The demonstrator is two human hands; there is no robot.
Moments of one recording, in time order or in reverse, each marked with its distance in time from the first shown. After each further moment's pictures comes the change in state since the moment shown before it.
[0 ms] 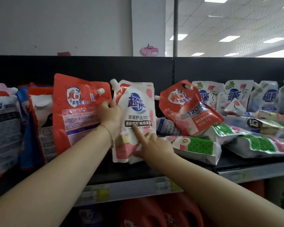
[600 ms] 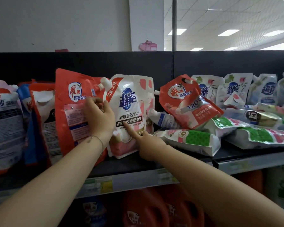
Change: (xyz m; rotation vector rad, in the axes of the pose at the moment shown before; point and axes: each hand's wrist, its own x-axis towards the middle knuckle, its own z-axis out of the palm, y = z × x) left_hand -0.019 -0.013 -0.039 0.144 0.155 0.435; right_hand 0.019 -0.004 0.020 0.188 -0.032 -0.135
